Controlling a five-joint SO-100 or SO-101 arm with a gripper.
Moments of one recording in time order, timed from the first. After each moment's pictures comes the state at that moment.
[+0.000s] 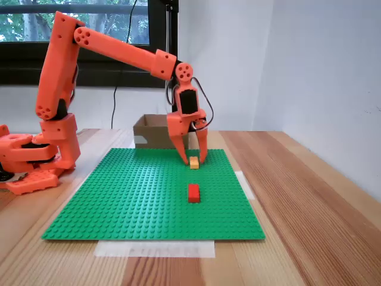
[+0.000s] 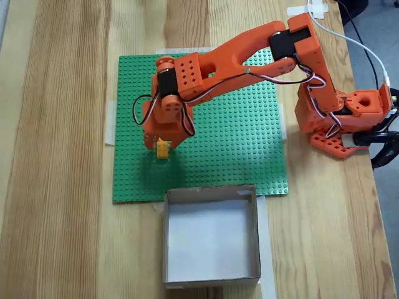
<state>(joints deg) -8.7 67.9 85.6 62.8 5.1</state>
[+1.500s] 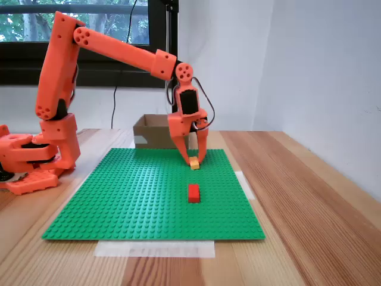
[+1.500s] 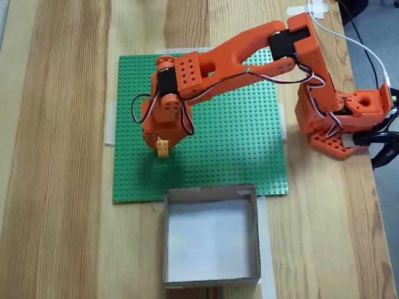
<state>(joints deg) -8.2 67.9 85.9 61.6 3.4</state>
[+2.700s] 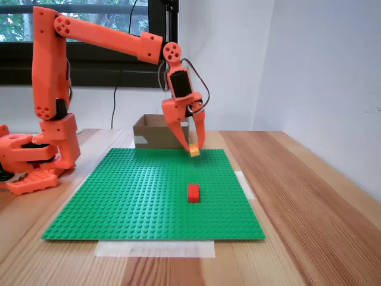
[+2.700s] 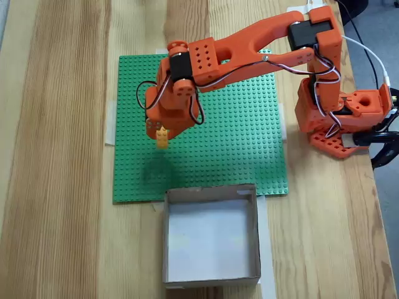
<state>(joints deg) -7.9 80.2 91.9 61.4 4.4</state>
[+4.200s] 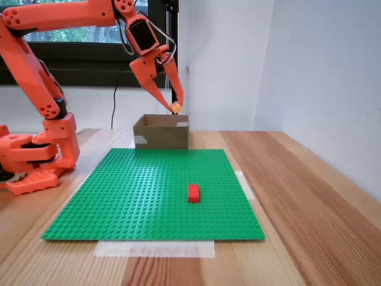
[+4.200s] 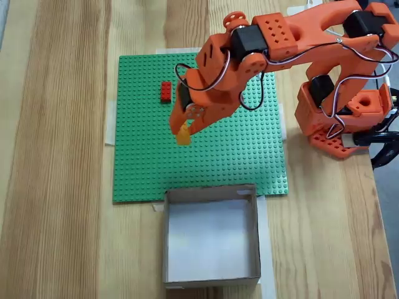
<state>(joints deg) -16.6 111.5 102.7 69.5 5.7</state>
